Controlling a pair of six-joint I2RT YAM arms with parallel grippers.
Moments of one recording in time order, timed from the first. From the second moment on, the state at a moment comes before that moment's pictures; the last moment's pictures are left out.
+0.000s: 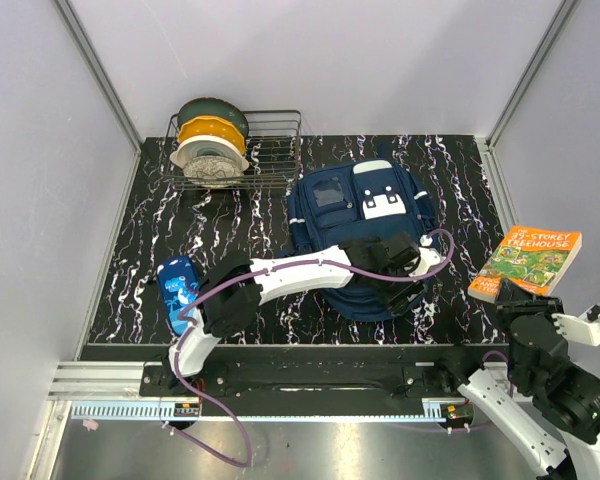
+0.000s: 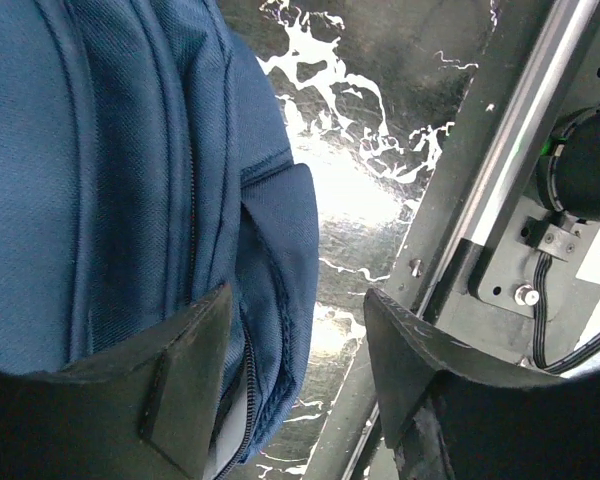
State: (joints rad) left arm -1.17 2.12 1.78 -0.58 0.21 -0.13; right arm 0.64 0.12 0.90 -1.22 1.01 1.31
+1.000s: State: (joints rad) left arm -1.18 2.13 1.78 -0.57 0.00 -0.06; right arm 0.64 0.11 0.82 -1.17 0.95 1.32
